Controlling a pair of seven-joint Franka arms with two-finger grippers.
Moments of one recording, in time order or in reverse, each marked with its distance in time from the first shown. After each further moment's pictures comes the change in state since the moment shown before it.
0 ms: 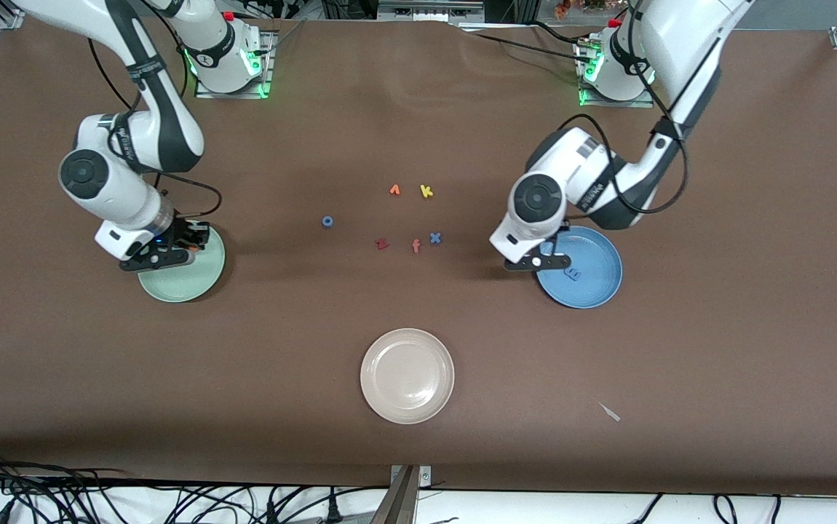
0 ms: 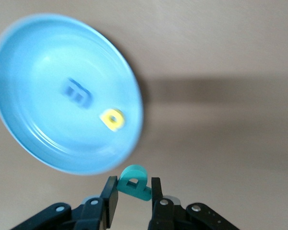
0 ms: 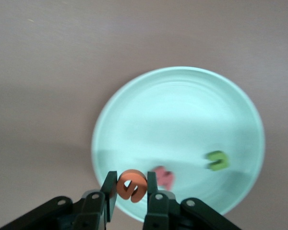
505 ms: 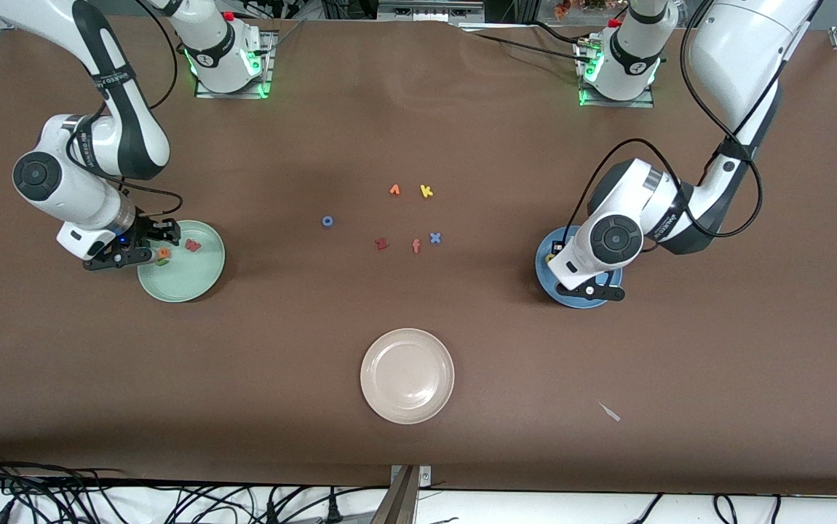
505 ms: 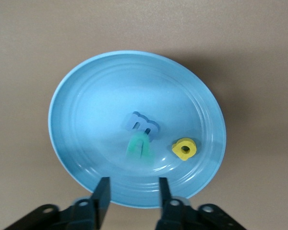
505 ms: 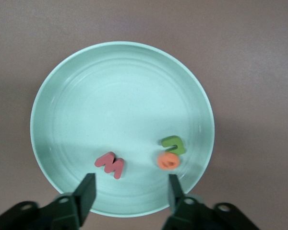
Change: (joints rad) left arm 0.140 0.027 0.004 -0.001 0.010 0.010 0.220; right arm -0.062 0.009 -0.033 -0.017 0.001 0.010 -0.095
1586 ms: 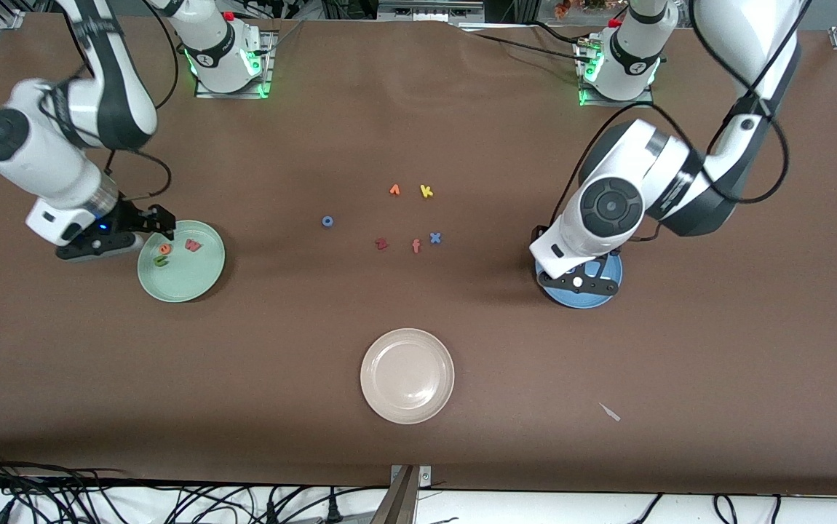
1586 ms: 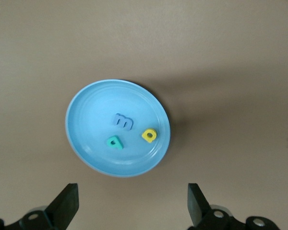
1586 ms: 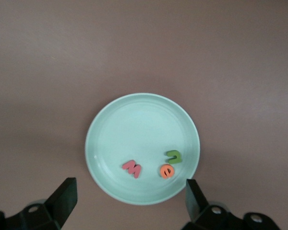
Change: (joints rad) left arm -0.005 -0.041 -0.147 0.310 0.000 -0.300 -0.001; right arm 0.006 -0.213 0.061 0.116 0.000 -0.216 0.001
